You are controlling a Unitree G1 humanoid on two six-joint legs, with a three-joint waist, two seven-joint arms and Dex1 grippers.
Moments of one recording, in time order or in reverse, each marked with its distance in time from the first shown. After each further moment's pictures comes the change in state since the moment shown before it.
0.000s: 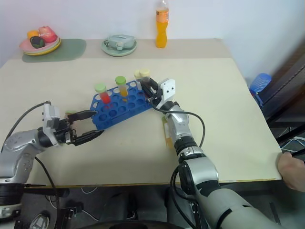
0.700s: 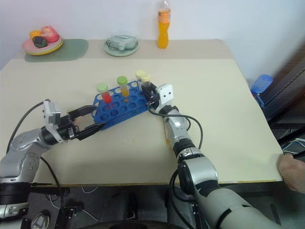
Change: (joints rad) left arm -0.016 -0.034 0.003 0.007 -0.010 -0.008 0.057; right arm -0.005 0.012 -0.022 0.098 -0.051 -0.066 -0.068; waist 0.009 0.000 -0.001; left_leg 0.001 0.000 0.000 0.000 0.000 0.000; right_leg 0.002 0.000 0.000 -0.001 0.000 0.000
